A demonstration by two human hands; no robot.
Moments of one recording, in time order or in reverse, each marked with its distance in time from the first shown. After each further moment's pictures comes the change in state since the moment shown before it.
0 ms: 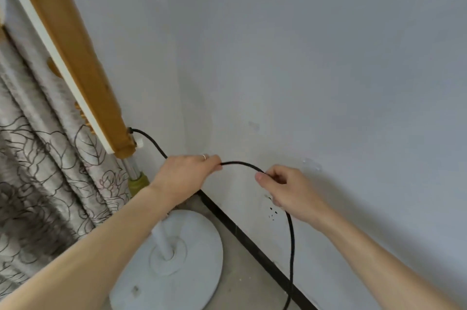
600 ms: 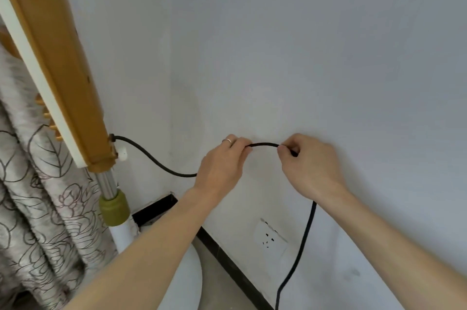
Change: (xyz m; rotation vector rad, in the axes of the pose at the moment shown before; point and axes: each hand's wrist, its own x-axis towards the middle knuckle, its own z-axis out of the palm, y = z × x) left_hand 0.095 0.023 0.049 -0.616 0.471 -0.183; right_hand 0.067 -0.055 -0.017 -0.581 0.429 -0.025
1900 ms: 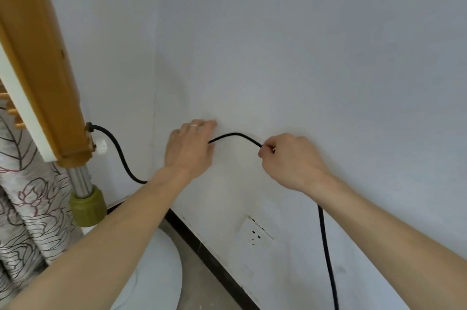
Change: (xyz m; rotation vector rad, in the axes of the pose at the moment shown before) left_hand 0.020 -0.060 0.004 0.223 -0.176 -0.151; right_hand 0.011 -0.025 0.004 -0.226 -0.237 0.016
